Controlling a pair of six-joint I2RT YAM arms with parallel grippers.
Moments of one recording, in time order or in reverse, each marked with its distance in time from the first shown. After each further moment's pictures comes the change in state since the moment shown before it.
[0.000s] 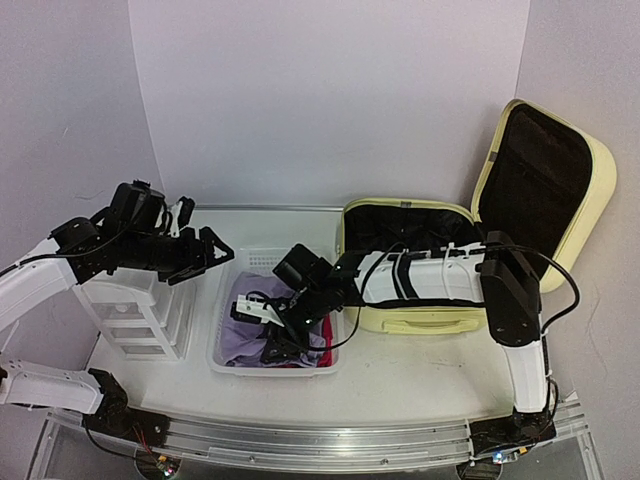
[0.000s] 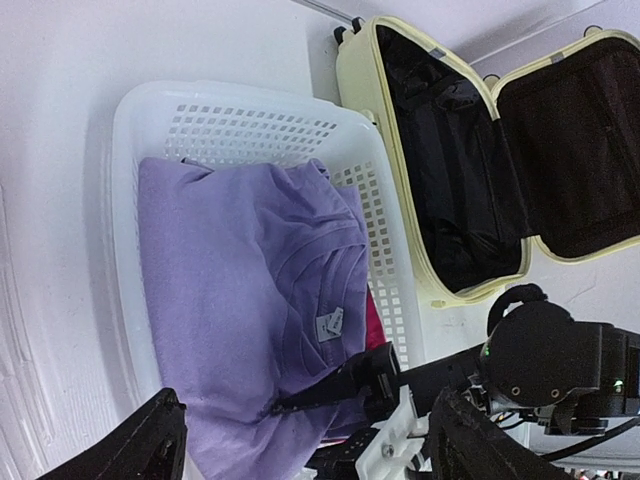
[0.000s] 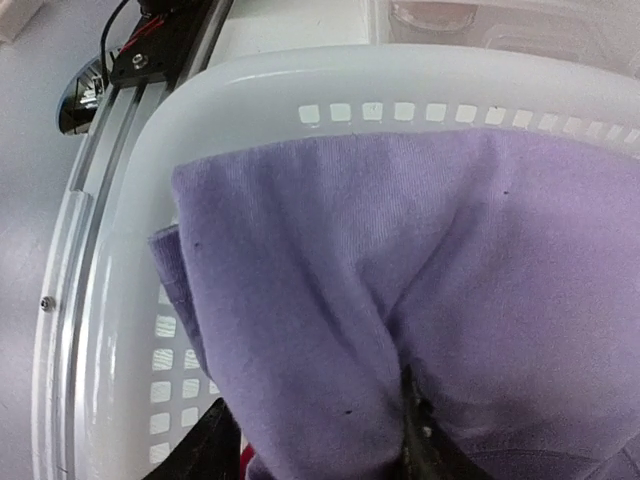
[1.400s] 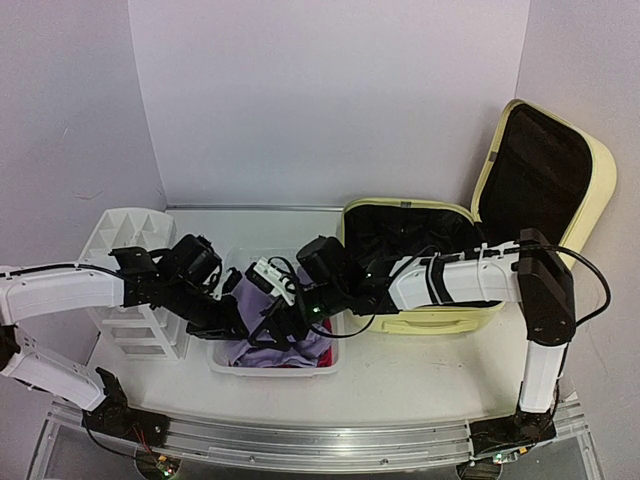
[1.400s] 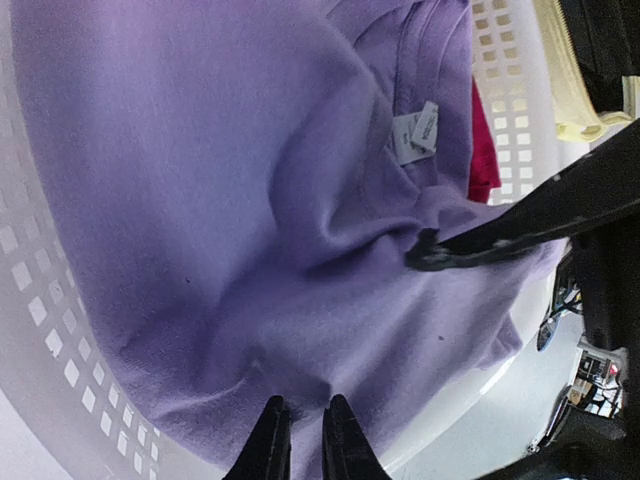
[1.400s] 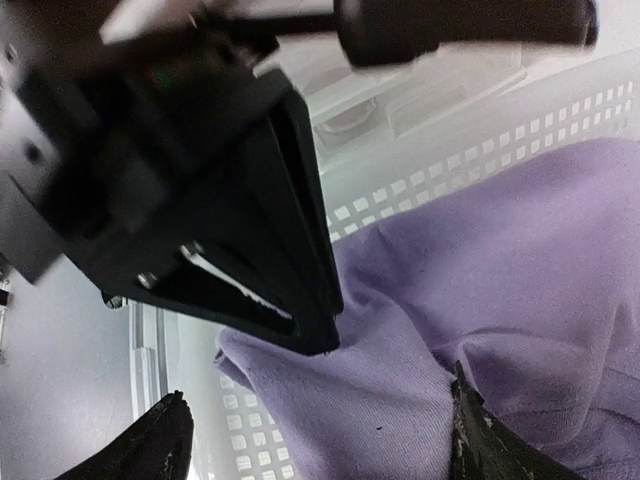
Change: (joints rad) left arm -0.195 0.203 -0.155 0.008 0.109 0.005; right arm -0.004 -0.187 -0.259 0.394 0.032 0.535
